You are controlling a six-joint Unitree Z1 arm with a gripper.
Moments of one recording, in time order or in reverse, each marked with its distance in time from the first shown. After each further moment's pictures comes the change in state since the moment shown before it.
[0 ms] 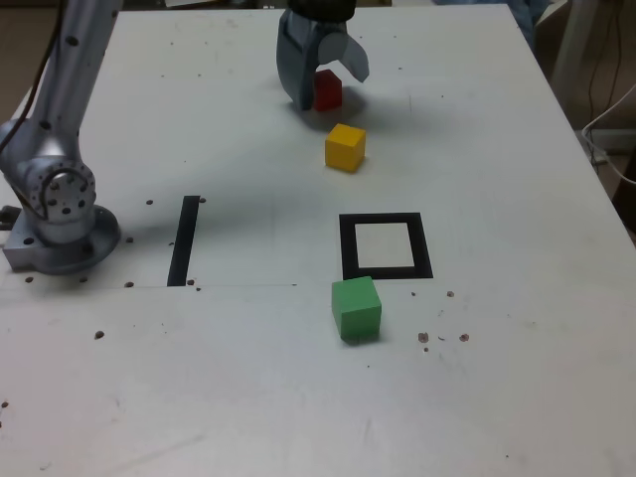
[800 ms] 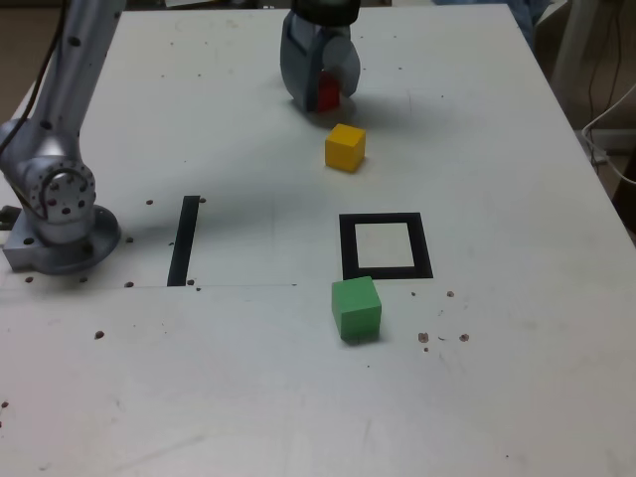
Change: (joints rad) arm -0.005 0.016 -0.002 -0.036 0.012 -0.023
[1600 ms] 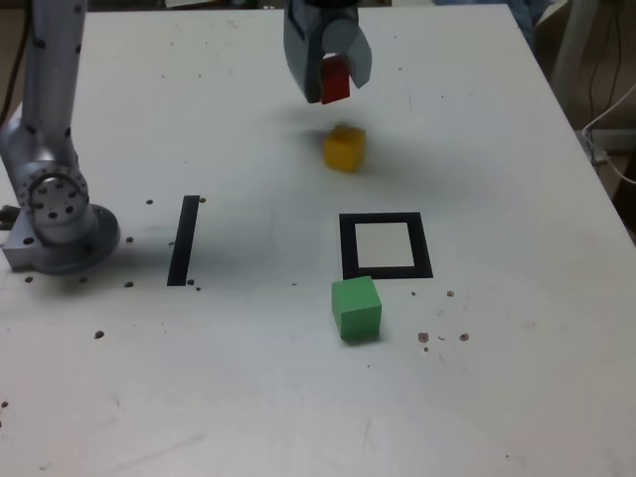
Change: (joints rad) arm -0.219 -0.252 0.155 0.014 0.011 -0.053
